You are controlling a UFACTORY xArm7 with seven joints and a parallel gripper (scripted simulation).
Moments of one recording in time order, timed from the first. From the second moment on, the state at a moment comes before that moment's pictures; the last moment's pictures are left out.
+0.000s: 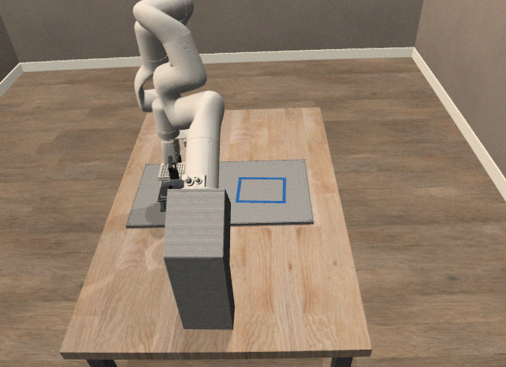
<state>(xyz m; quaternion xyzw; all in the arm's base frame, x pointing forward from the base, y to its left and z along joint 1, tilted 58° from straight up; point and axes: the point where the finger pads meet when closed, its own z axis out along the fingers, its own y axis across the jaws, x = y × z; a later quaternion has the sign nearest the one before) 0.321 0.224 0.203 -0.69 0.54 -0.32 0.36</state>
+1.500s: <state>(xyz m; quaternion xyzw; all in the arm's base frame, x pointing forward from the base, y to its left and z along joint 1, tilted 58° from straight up) 0.349 0.227 0.186 -0.69 0.54 -0.32 0.36</state>
